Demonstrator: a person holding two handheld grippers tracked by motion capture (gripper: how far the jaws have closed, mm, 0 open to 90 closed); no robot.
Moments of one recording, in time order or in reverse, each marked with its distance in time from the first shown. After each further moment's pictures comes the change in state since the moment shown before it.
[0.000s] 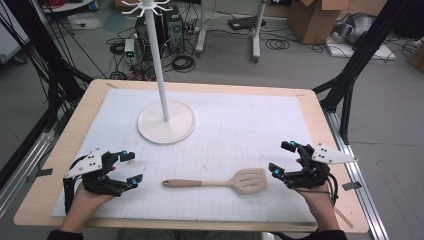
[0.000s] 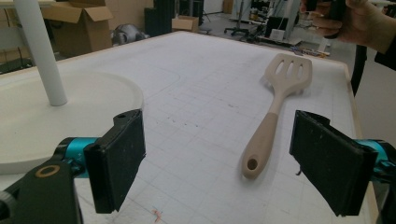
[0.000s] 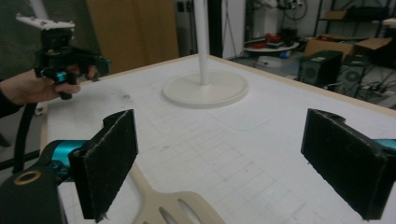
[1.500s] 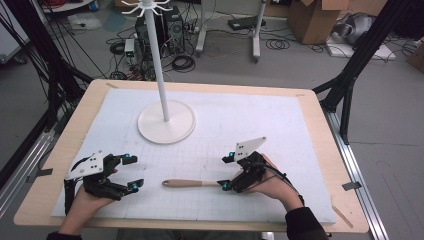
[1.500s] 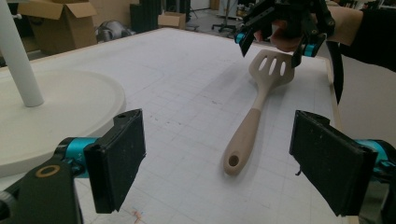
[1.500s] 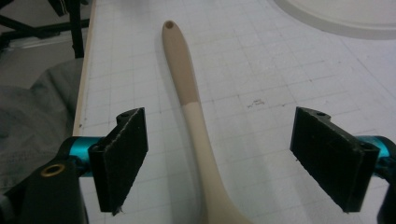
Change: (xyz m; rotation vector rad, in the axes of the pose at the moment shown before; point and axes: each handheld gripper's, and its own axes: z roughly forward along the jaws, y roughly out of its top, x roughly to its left) left arm -0.005 0.000 0.002 0.019 -0.056 0.004; right arm 0.041 0.000 0.138 0.526 0.346 -0.186
